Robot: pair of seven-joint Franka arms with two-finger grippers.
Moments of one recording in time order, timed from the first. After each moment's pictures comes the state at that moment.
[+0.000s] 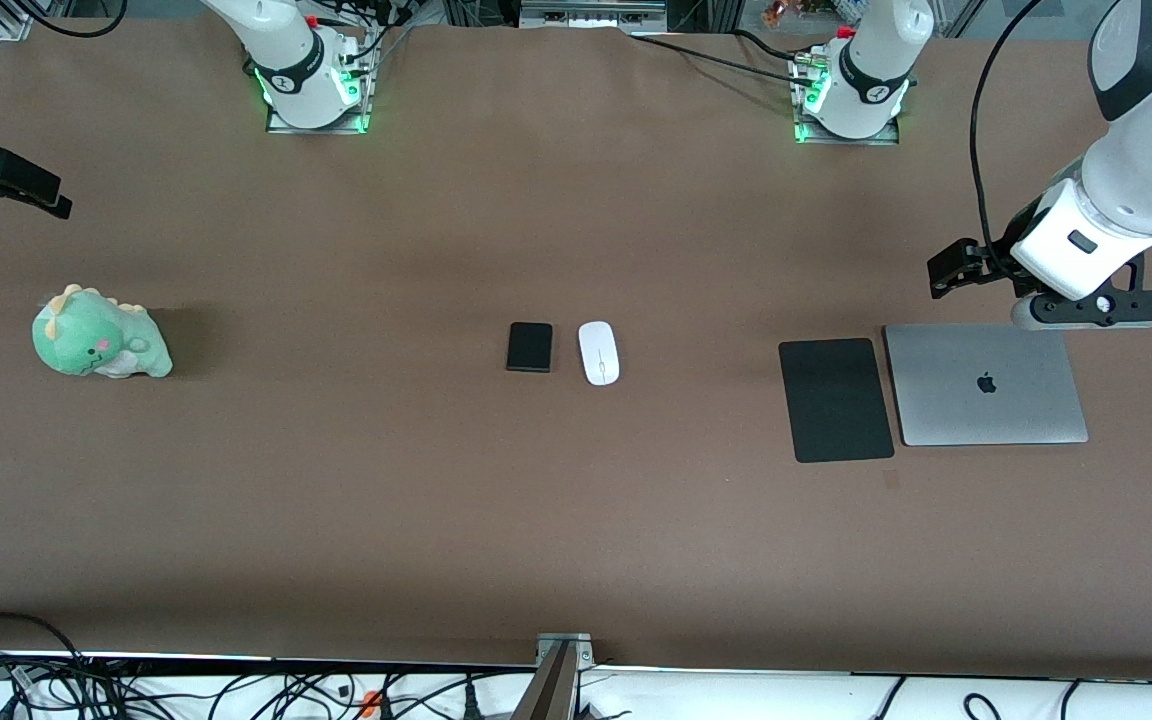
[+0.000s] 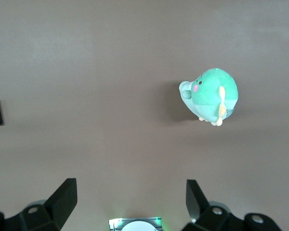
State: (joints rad) left arm -0.12 0.09 -0.01 -1.61 0.00 1.64 -0.17; right arm 0.07 -0.01 -0.14 -1.58 -0.02 1.46 0.00
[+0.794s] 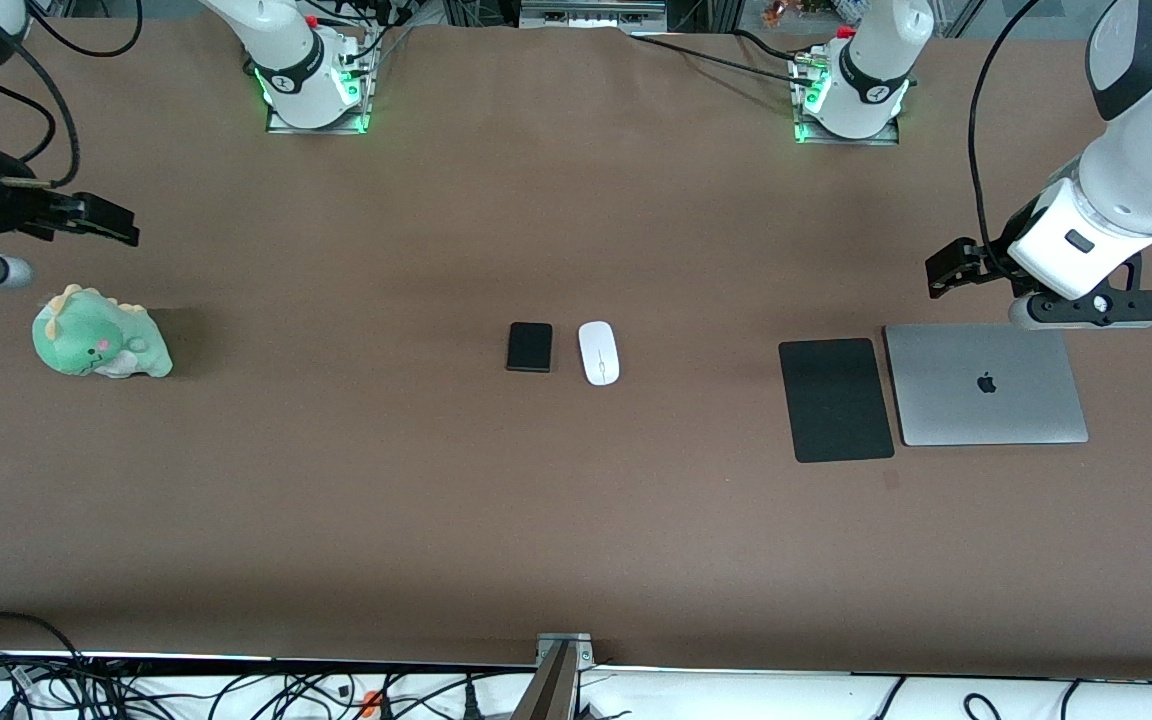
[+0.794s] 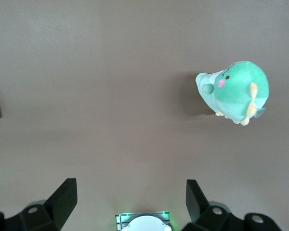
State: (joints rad) left arm -0.12 0.09 -0.01 -1.61 0.00 1.64 -0.17; right arm 0.15 0.07 -0.13 -1.58 -0.02 1.46 0.08
